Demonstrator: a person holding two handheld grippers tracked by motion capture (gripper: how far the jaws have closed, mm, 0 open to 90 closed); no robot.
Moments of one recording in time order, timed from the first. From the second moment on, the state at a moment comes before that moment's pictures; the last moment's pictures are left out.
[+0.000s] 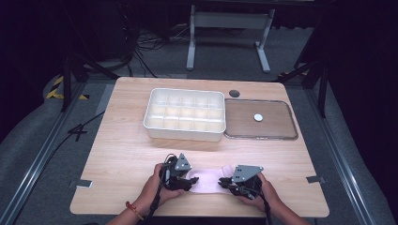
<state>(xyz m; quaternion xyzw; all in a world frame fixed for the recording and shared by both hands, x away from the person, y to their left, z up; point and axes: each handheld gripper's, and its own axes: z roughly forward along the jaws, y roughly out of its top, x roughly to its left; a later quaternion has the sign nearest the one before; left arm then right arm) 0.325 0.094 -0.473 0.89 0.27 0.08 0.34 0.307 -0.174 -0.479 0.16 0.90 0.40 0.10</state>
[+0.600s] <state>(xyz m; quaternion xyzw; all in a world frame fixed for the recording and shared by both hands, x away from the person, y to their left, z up) 0.328 0.094 -0.469 0.89 0.28 0.06 0.35 0.311 -0.169 -0.479 0.16 0.90 0.39 0.10</state>
